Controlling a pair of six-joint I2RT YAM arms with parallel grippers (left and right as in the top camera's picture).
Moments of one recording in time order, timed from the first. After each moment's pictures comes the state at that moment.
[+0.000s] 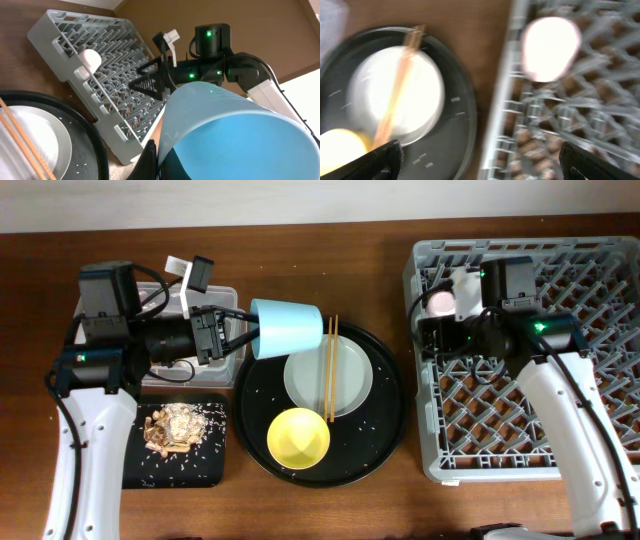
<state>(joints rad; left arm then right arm) 0.05 1.38 1.34 -0.72 1.31 -0.16 0.09 1.45 1.36 -0.96 -0.24 -0.05</state>
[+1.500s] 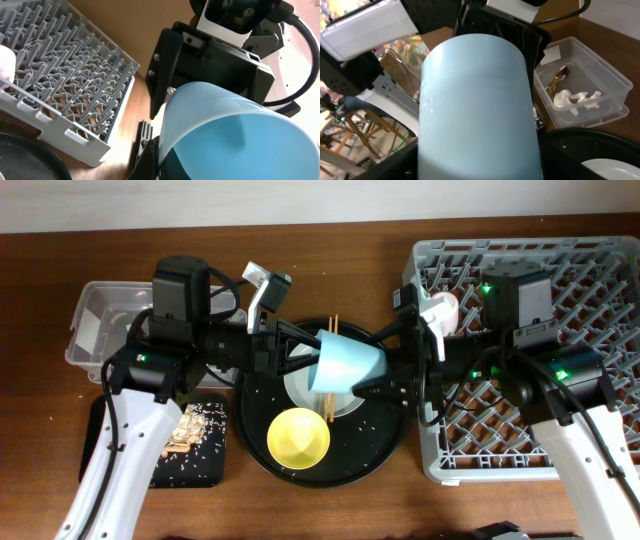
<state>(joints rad) -0.24 1.38 1.34 -0.58 1.36 -0.16 0.24 1.27 1.42 -0.90 -1.23 -0.31</state>
